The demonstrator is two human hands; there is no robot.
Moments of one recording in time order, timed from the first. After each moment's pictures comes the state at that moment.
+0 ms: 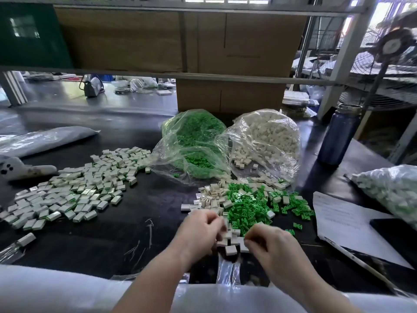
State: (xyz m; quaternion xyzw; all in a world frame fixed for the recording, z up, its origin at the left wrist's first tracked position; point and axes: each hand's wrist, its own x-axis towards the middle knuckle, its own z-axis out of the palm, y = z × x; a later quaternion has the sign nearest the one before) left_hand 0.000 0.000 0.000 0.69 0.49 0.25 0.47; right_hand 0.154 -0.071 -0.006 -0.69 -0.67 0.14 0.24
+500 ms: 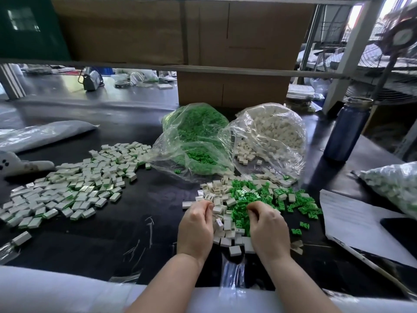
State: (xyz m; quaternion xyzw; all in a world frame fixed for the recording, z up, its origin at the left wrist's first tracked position) left_hand 0.011 0.027 -0.051 0.70 0.52 0.44 0.20; right_hand 0.150 -0.007 -0.047 -0.75 -0.56 0.03 0.37
